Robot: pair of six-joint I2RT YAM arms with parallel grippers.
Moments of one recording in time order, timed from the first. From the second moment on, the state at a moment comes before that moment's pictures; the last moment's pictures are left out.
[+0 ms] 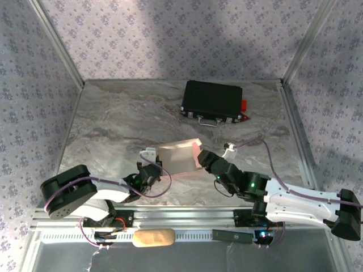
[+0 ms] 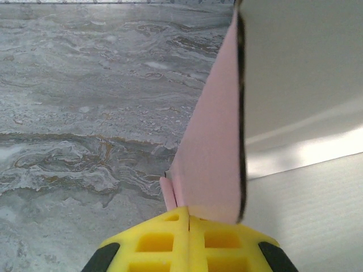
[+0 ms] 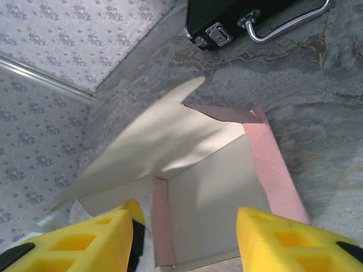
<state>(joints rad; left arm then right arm) -1.05 1.38 0.22 0.64 -0.82 -0.48 1.15 0.85 0.59 -0.28 0.62 1.28</state>
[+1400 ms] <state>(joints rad) -1.03 1.30 0.29 0.43 -0.79 -0.46 0.77 1.43 0.66 -0.20 0.25 0.54</state>
